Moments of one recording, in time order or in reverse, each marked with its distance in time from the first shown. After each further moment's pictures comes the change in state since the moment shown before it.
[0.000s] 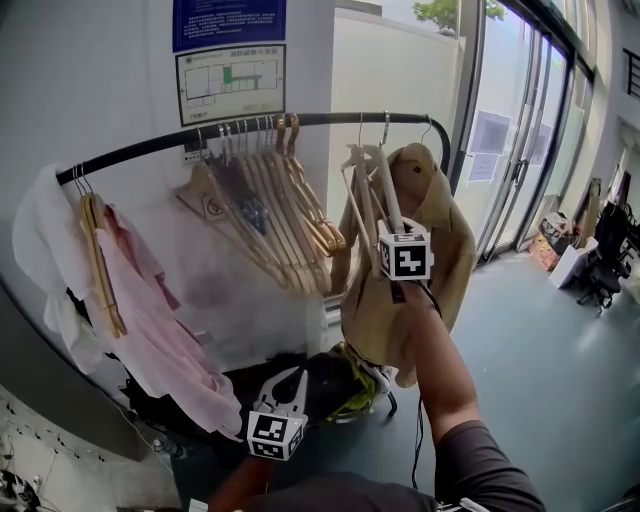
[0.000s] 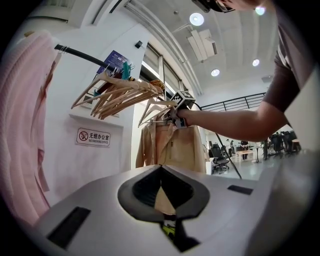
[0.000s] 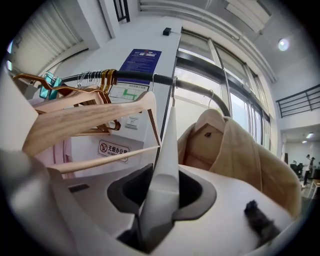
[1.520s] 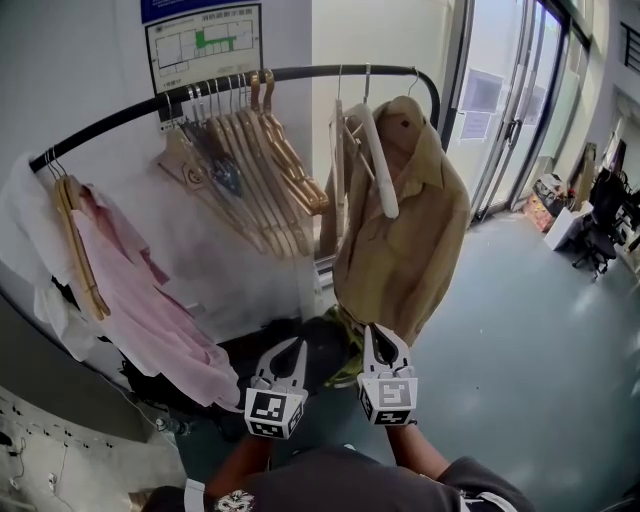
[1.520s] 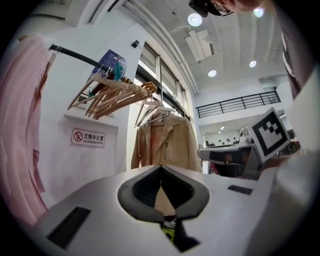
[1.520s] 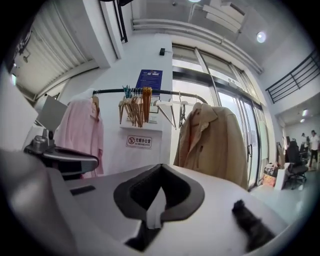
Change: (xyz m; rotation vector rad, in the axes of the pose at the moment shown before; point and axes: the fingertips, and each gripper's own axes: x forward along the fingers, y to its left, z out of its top) left arm 0.003 -0.020 0.004 0.014 -0.002 -0.033; right arm -0.211 0.120 -0.184 0.105 -0.112 0.025
